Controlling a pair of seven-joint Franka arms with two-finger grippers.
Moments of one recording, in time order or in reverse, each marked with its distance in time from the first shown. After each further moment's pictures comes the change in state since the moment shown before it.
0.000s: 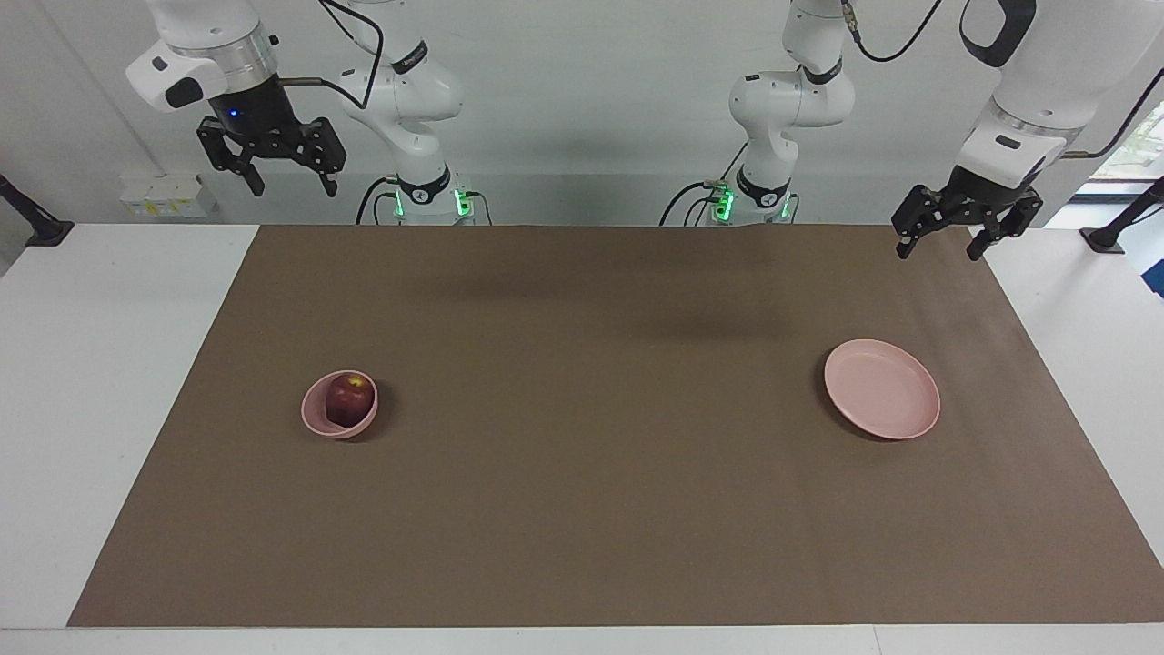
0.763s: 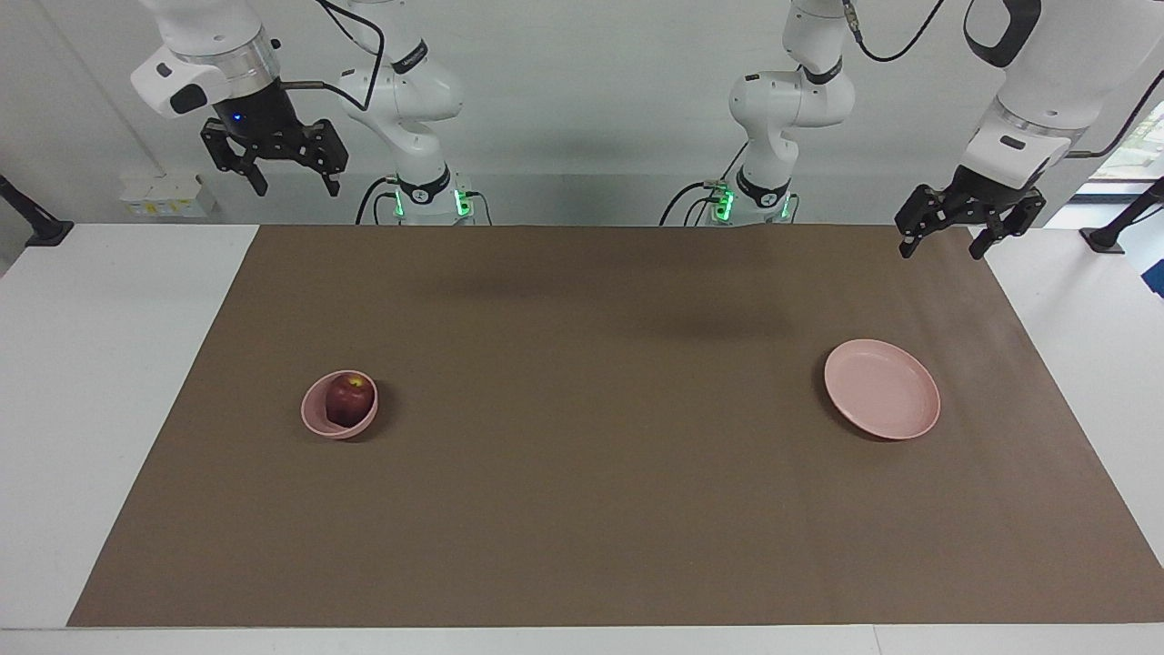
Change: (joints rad) left arm -0.007 0.000 0.012 0.000 -0.001 -0.010 0.000; right arm 0.002 0.000 0.001 -0.013 0.001 -0.009 0.000
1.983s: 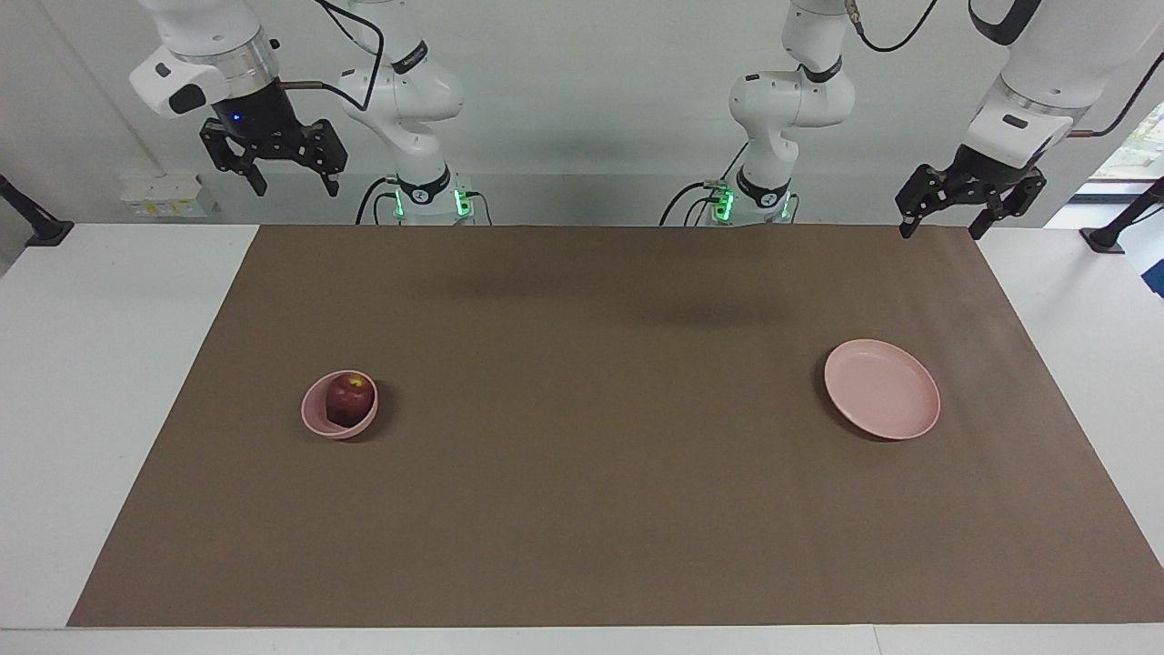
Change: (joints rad) left arm 0.000 -0.035 0.006 0.000 0.000 -0.059 0.000; right arm 0.000 0.000 -0.001 0.000 0.000 0.000 0.000
